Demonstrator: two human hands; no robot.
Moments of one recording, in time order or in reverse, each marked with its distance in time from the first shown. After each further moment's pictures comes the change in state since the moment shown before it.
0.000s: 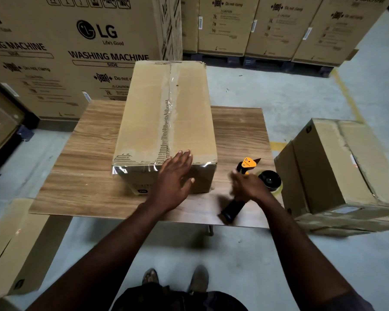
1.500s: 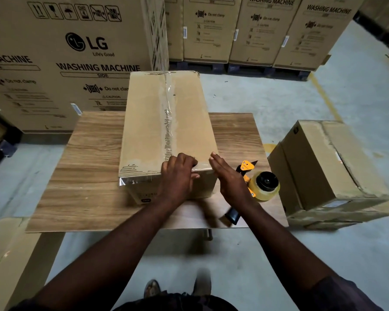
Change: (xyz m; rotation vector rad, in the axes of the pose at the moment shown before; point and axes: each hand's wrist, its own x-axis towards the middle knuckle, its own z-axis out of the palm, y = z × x) left_hand 0.026 -0.002 -0.005 0.225 0.100 -0.046; right_hand -0.009 -0.038 0.060 -0.430 0.463 -0.925
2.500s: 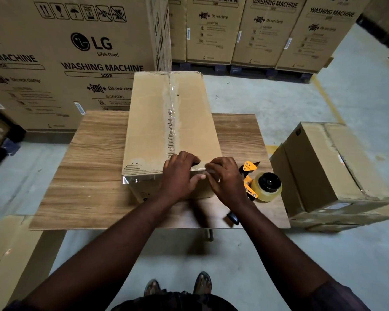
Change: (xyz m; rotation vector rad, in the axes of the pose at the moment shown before) left_hand 0.005 -0.007 -0.014 -0.193 -0.055 0.010; right_hand 0.012 -0.035 -0.002 -0.034 0.166 -0.062
